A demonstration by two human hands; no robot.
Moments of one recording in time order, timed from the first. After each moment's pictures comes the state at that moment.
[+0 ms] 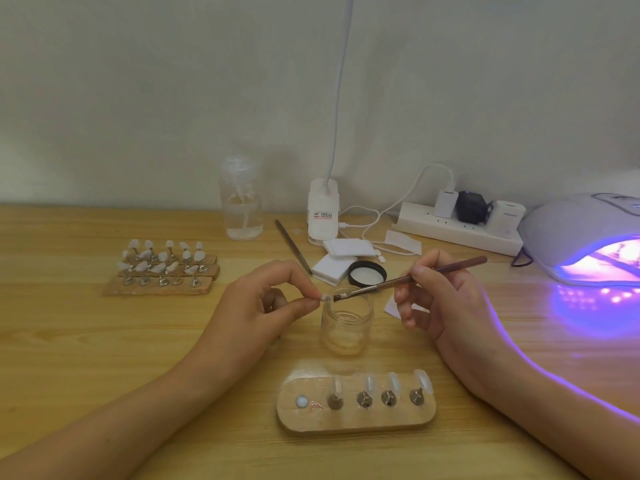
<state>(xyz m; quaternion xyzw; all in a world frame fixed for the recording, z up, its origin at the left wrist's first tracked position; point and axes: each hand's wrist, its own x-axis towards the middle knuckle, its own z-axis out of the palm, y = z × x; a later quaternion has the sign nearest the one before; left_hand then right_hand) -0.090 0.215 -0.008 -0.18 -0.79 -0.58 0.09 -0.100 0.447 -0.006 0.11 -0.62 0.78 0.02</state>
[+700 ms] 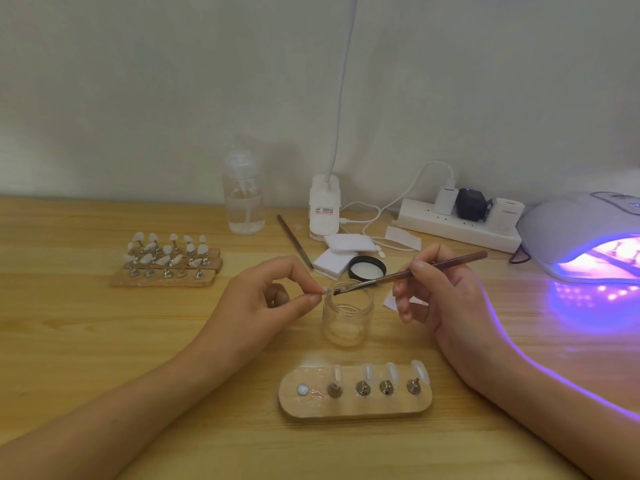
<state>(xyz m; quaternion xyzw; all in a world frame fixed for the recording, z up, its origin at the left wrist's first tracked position) -0.091 0.213 -0.012 -0.19 -0.79 -0.58 0.08 -0.099 0.447 -0.006 0.13 -0.63 0.76 0.04</state>
